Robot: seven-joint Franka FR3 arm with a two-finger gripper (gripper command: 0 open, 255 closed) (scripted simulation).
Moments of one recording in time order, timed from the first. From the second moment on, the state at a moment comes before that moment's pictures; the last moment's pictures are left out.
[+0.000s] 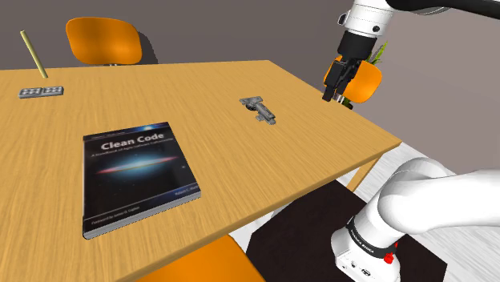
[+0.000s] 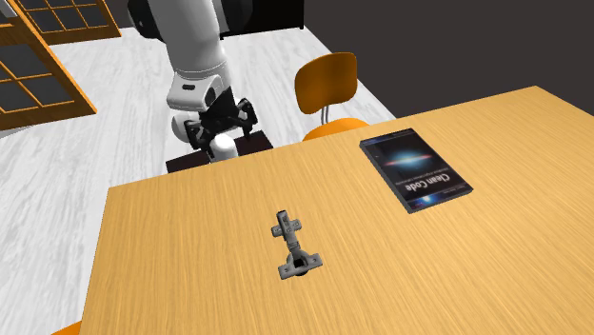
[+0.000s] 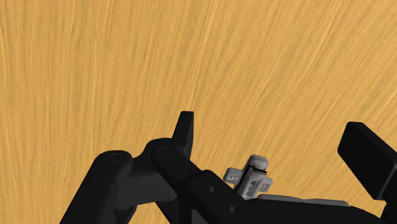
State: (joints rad) arm 0.01 -0.82 -0.02 -2.32 0.01 1.50 -0.12
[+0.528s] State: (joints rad) arm 0.01 -0.65 0.02 -2.32 0.05 1.67 -0.03
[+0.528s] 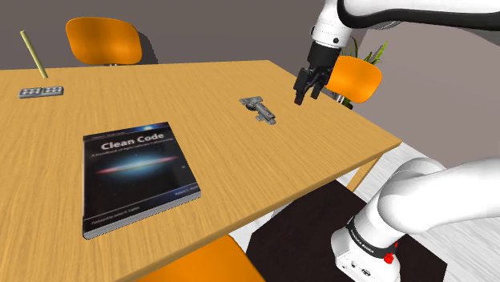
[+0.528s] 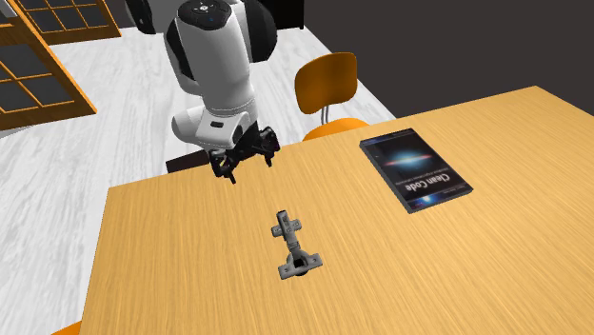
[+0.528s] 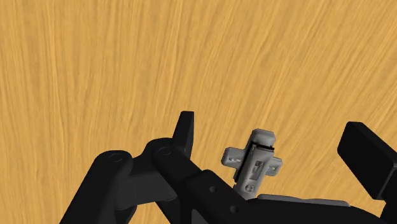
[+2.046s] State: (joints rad) arm -0.01 -0.17 0.08 -2.21 0.07 2.06 0.12
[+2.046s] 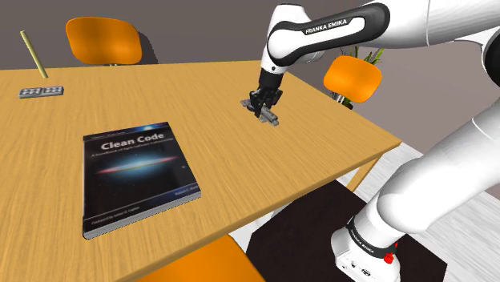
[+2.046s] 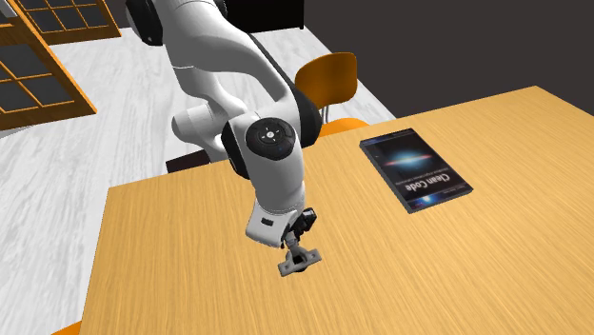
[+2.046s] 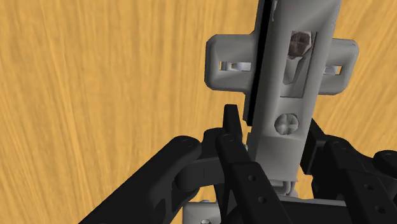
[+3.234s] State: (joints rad) arm 0.00 -0.19 0.08 -2.11 0.07 1.94 0.13
